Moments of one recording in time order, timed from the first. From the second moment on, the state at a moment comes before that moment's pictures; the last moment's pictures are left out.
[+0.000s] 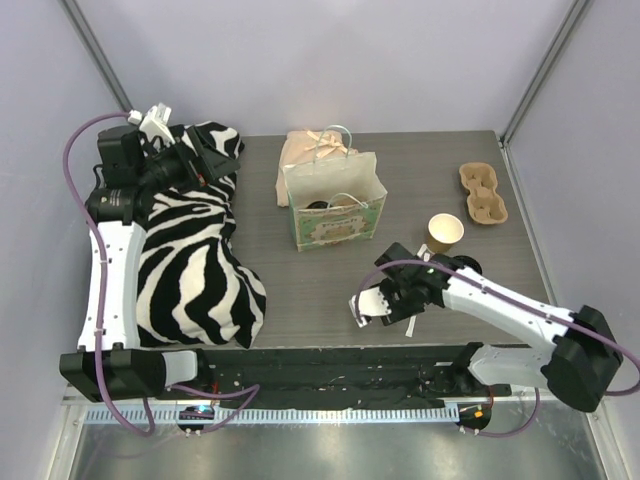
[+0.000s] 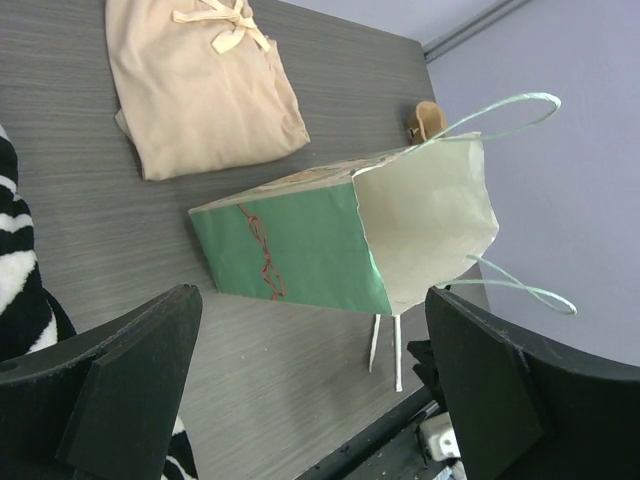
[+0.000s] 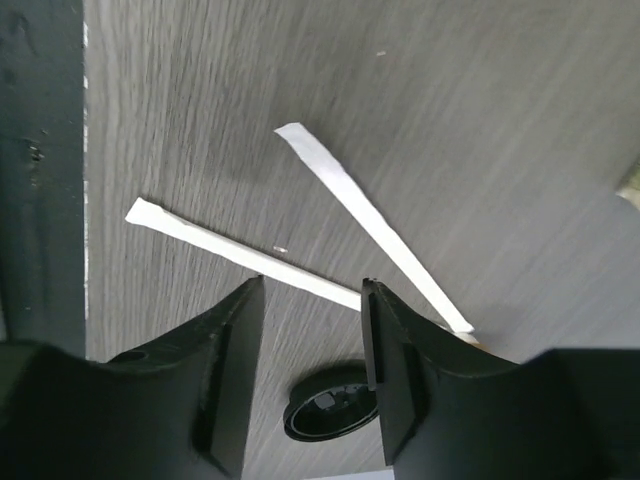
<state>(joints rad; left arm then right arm) 0.09 1.27 1.49 -0.64 0.65 -0.46 0.78 1.15 0.82 -0.91 -0.05 -1.13</state>
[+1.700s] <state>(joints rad) 0.11 1.22 1.32 -0.55 0.77 -0.47 0.79 1.33 0.76 -0.78 -0.07 -1.31</state>
